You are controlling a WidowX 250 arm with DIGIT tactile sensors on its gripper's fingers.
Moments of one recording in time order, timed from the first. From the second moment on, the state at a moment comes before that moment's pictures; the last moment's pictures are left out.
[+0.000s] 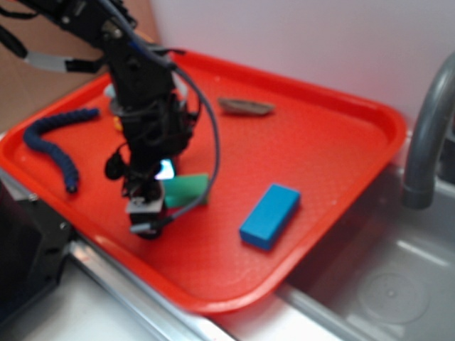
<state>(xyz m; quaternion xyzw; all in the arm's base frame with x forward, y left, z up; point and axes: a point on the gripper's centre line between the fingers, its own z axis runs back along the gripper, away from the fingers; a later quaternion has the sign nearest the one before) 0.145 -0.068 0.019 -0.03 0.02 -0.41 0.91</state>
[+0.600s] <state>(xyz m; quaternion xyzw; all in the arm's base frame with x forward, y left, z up) 0.173 -0.068 0.053 -0.01 0.02 -0.33 0.94</state>
